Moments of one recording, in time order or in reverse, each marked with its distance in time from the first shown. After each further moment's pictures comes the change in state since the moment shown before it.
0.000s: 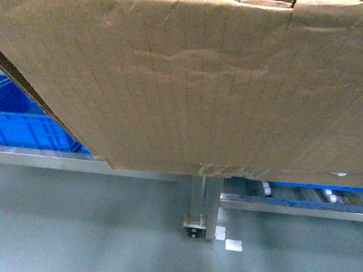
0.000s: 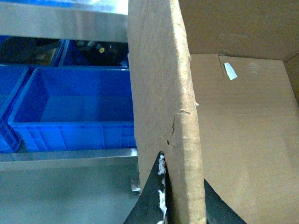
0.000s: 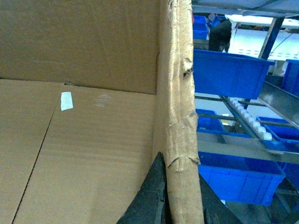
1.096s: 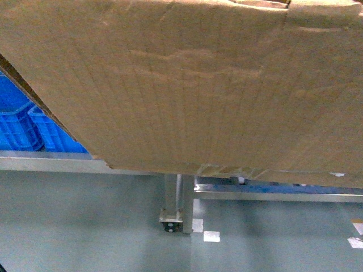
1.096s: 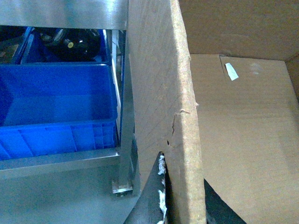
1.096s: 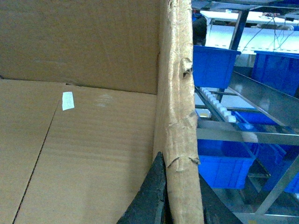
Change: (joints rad) left arm 0.002 0.002 0.000 -0.001 0.001 0.000; right arm 0.002 0.001 -0.002 0.000 0.000 0.000
